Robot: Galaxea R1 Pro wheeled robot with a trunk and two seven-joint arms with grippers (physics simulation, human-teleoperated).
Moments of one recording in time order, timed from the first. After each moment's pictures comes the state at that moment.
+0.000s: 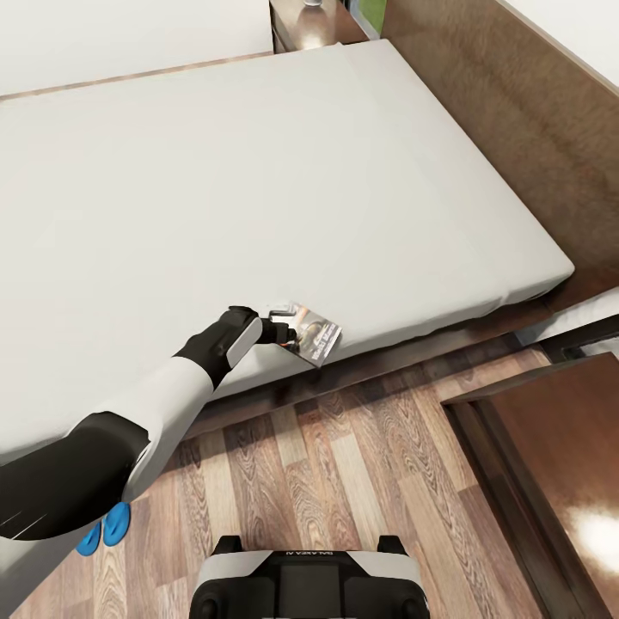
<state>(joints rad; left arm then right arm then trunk) -1.32 -0.13 -0.40 -0.44 0.45 0.64 0.11 0.24 -0.03 -0.17 0.04 0.05 0.04 0.03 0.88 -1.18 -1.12</state>
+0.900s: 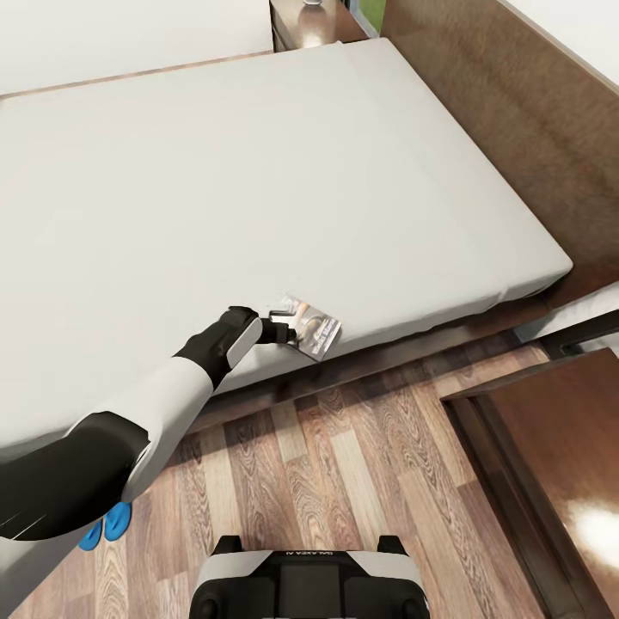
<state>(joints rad) -1.32 -0.13 -0.41 -0.44 0.45 0.63 0.11 0.24 -0.04 -0.17 0.04 0.05 0.04 0.03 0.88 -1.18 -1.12</state>
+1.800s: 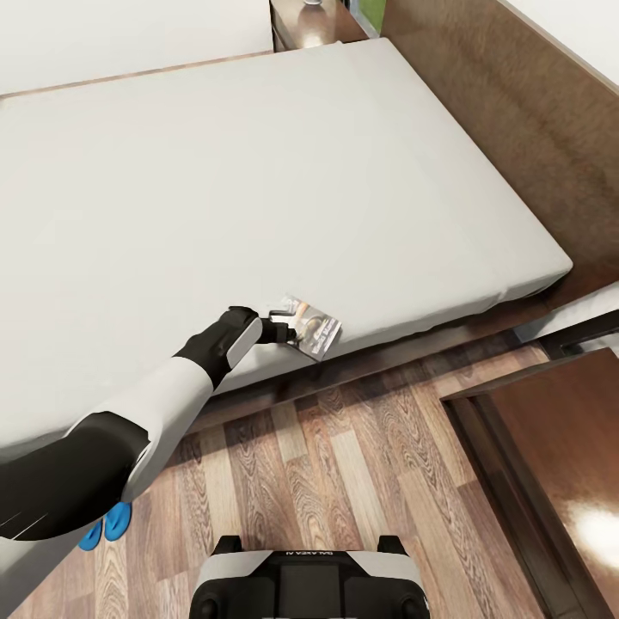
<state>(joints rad) -1.32 -0.13 -0.41 -0.44 0.45 0.63 0.11 0.24 -0.04 -0.17 0.03 0.05 0.04 0.04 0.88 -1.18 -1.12</state>
